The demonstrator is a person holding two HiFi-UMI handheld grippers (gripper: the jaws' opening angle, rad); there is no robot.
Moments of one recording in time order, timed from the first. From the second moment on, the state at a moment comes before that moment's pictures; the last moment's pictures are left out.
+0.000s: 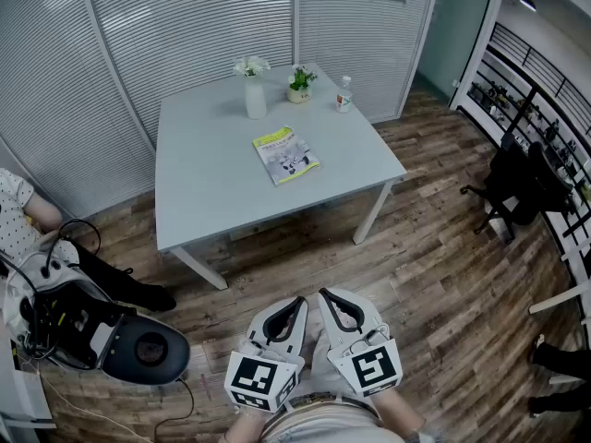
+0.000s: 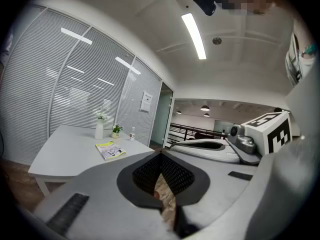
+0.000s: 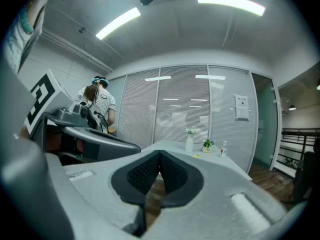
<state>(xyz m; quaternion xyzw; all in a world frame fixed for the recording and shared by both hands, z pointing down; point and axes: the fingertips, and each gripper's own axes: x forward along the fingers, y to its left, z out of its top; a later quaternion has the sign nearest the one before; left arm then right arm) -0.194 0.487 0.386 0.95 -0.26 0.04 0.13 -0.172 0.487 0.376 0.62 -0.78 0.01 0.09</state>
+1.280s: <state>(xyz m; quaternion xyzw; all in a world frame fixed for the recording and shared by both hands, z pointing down) -0.085 0.358 0.362 0.95 -0.26 0.03 0.15 -0.063 0.356 0.357 0.60 -0.80 0.00 0.07</state>
